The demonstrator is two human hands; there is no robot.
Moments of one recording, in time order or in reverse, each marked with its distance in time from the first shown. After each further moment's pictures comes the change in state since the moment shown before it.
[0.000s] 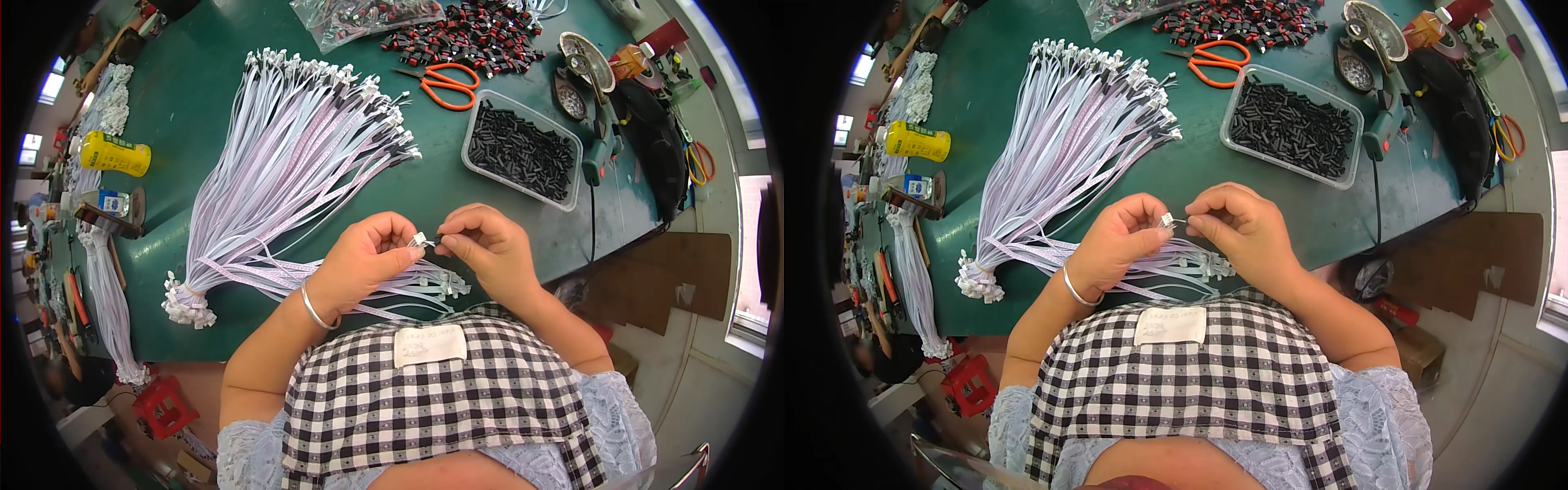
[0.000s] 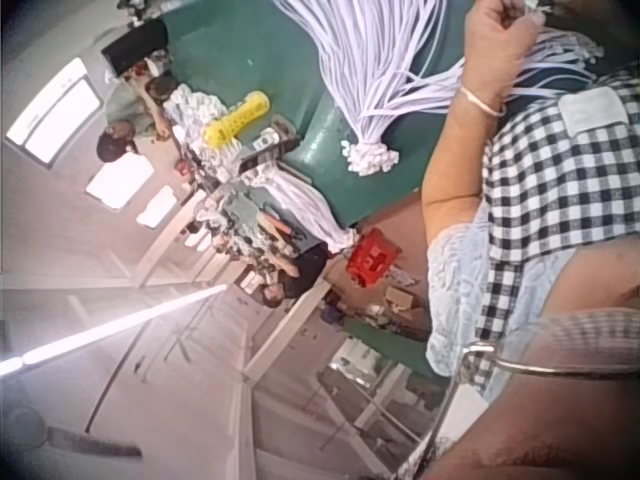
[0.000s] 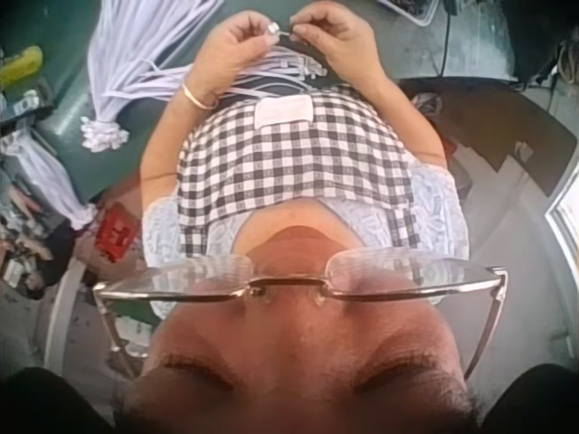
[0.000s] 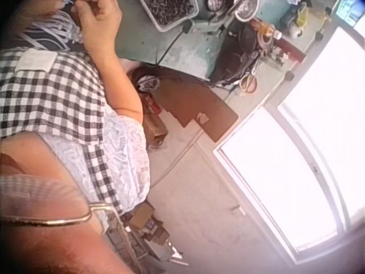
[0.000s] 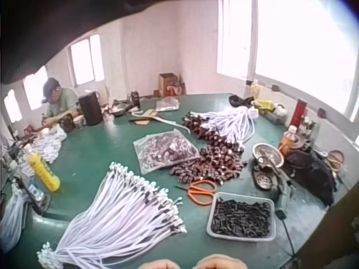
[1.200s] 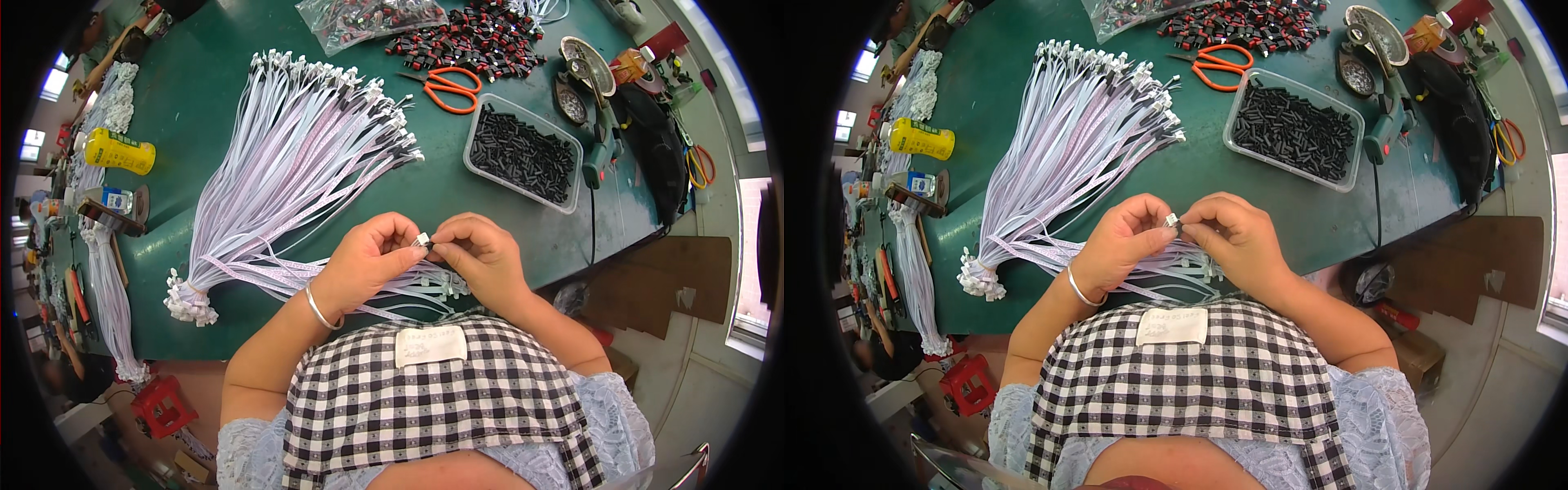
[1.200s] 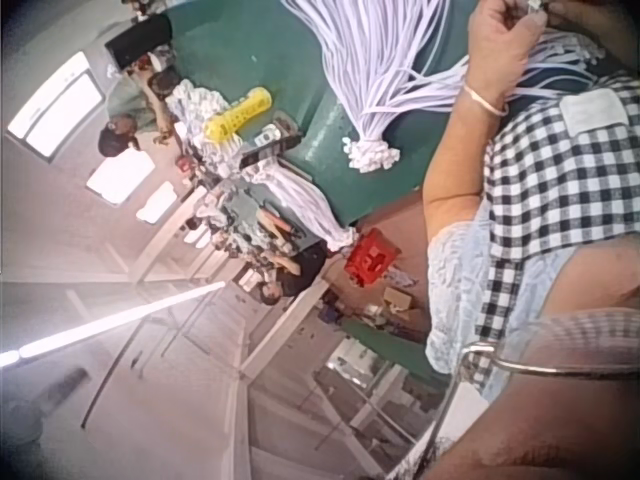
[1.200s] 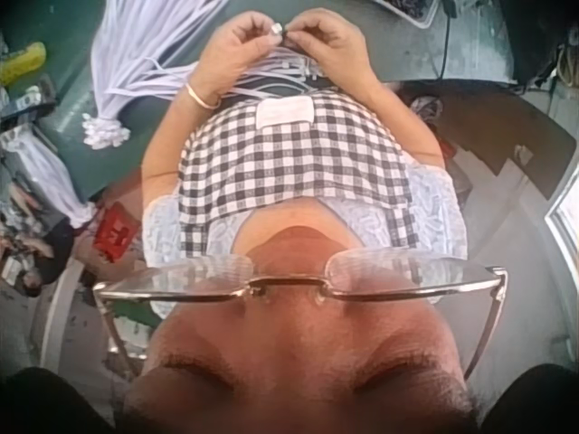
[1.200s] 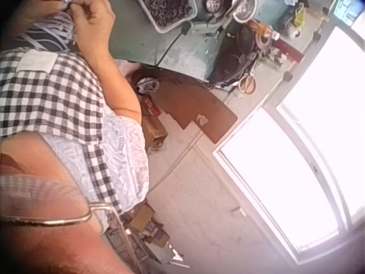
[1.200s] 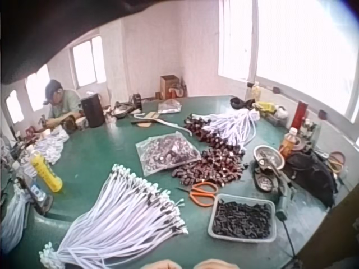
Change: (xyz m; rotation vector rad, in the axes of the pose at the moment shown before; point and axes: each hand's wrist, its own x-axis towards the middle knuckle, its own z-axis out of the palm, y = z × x) left_hand 0.004 -0.004 0.005 -0.001 -0.007 0.030; right_hand -0.002 0.003 0.003 -0.178 -0.007 -0.067
